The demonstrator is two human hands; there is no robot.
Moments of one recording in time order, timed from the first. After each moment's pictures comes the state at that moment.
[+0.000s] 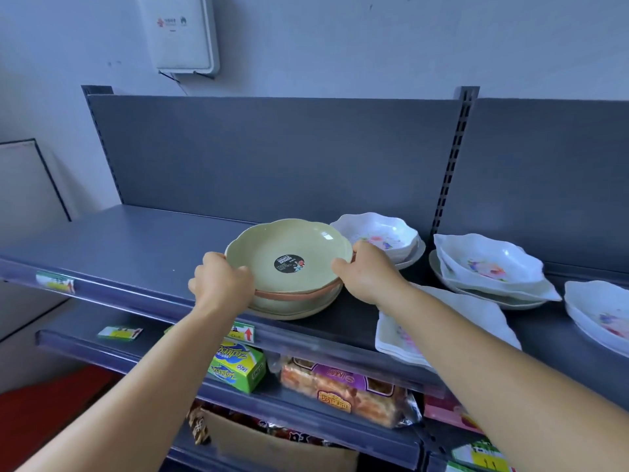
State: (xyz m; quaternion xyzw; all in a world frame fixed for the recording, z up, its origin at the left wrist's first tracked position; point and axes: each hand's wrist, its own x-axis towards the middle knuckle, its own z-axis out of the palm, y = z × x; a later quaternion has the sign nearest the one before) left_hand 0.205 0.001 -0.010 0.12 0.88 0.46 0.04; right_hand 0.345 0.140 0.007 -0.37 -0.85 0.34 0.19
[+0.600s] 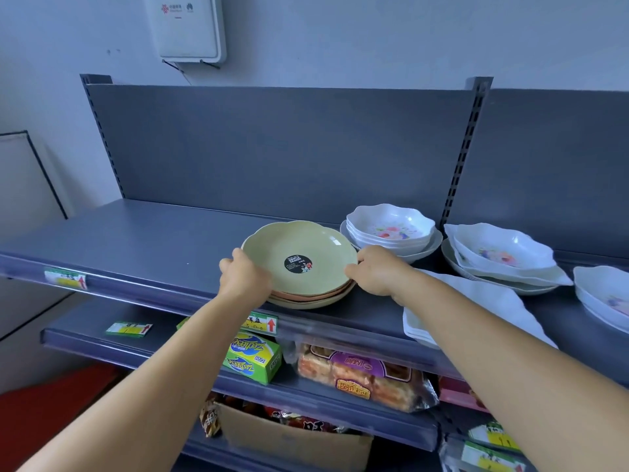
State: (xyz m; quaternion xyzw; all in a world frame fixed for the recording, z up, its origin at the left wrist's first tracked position) left_hand 0.191 -0.006 -0.016 0.20 0.90 0.36 0.11; right_hand 0.329 0.126 0.004 -0.42 -0.86 0.28 0.06
